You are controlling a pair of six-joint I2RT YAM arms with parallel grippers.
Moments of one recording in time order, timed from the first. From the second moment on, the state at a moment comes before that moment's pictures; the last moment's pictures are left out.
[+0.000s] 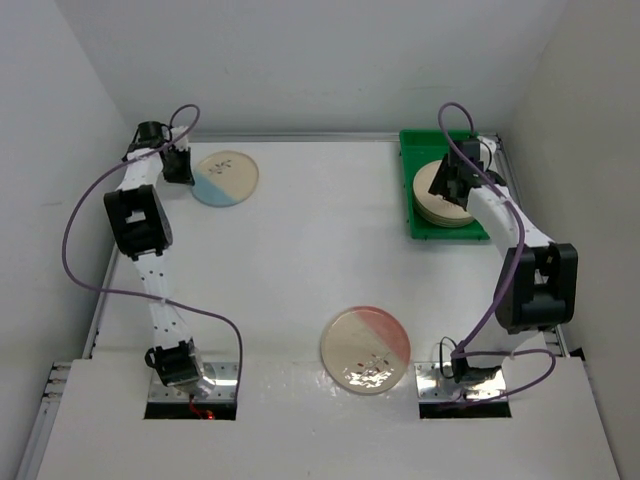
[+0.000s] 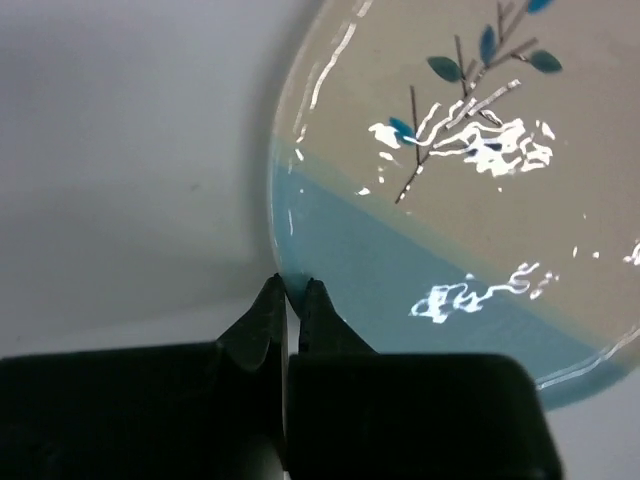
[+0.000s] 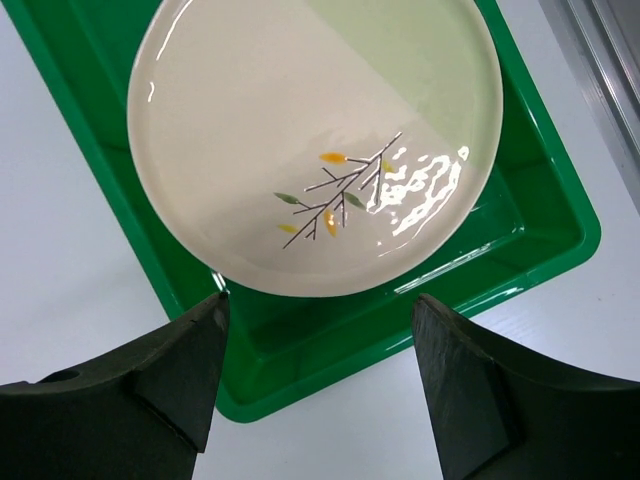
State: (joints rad) left arm 0.28 2.47 2.15 -0.65 0.33 0.21; right arm 0.04 1.64 1.21 -0.42 0.37 0.41
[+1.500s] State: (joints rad) left arm -0.18 2.04 1.72 -0.86 0.53 0.73; right arm 0.45 2.29 1.61 -0.26 -0.70 0.33
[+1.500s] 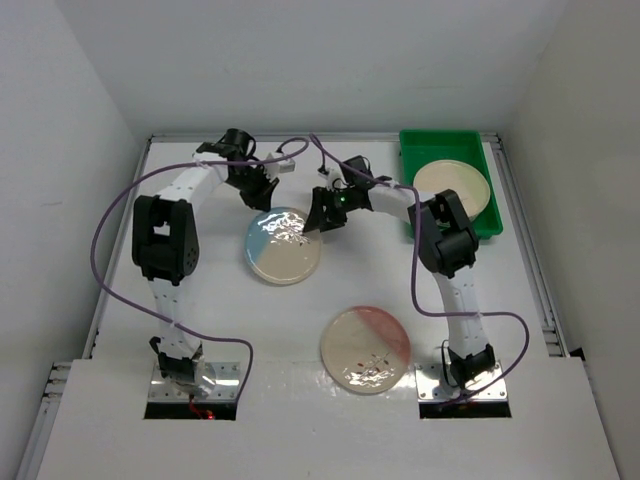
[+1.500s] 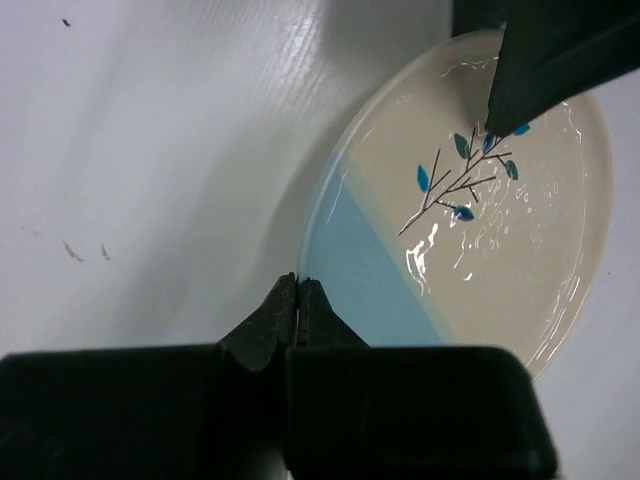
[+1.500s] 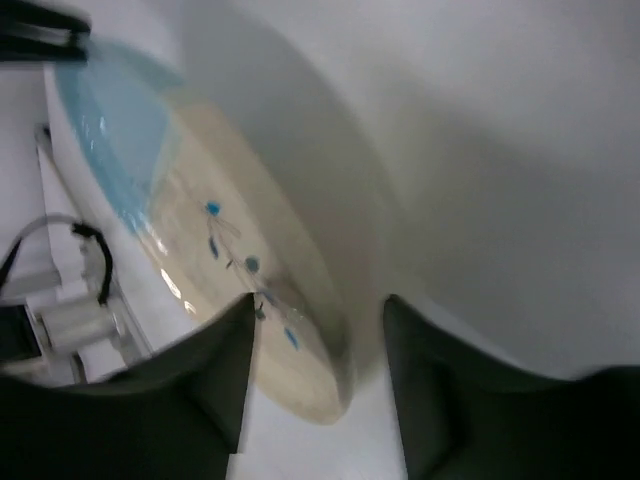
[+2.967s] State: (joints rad) left arm -0.23 2.04 1.77 -0.81 0.51 0.63; right arm -0.33 1.57 0.90 -0.09 -0.15 0.81
